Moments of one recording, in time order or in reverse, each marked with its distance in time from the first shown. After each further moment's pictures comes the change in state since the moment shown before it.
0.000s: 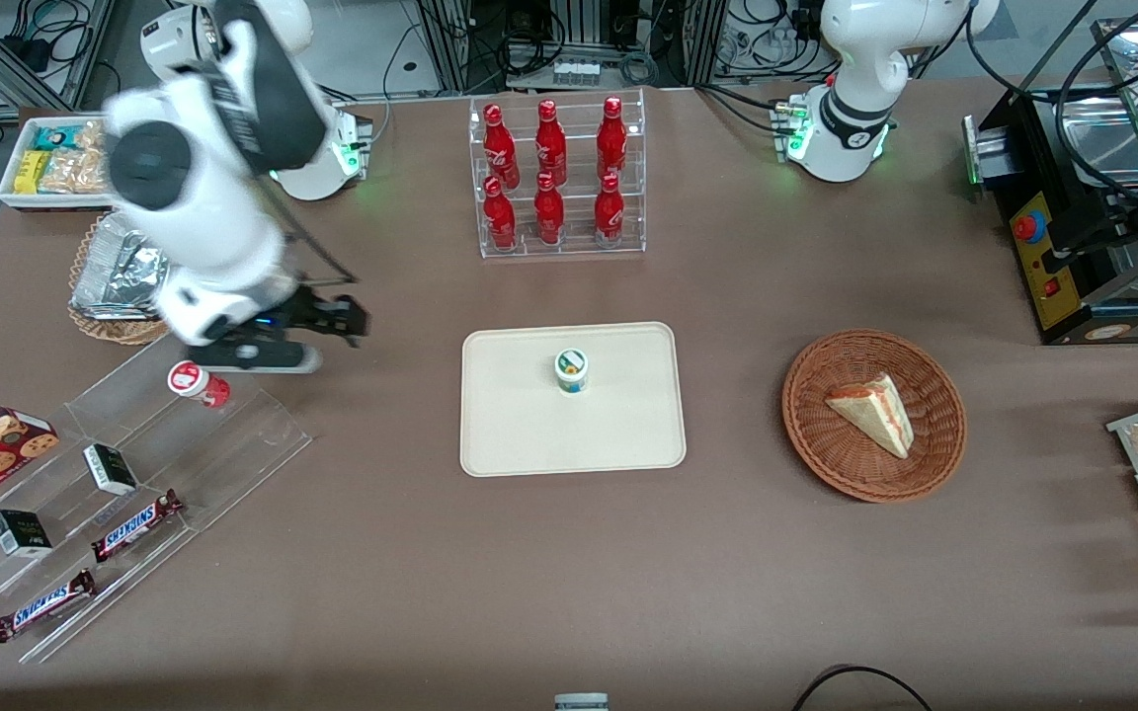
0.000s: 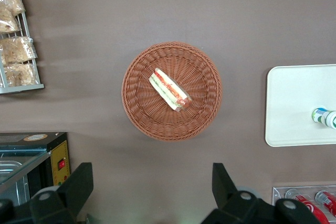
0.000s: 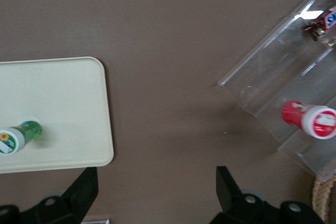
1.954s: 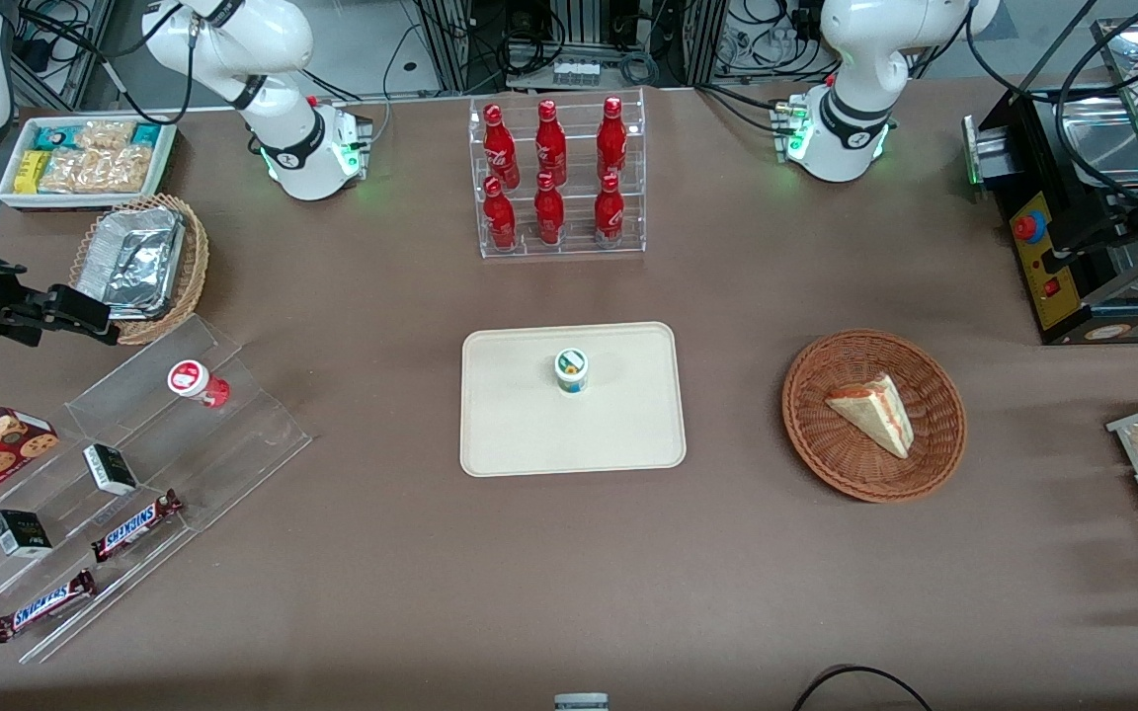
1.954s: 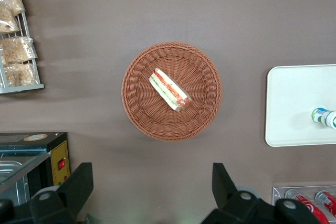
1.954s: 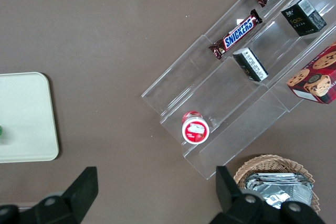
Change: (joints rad) arm -0.388 -0.009 0.003 0.173 0.049 -0.166 -0.400
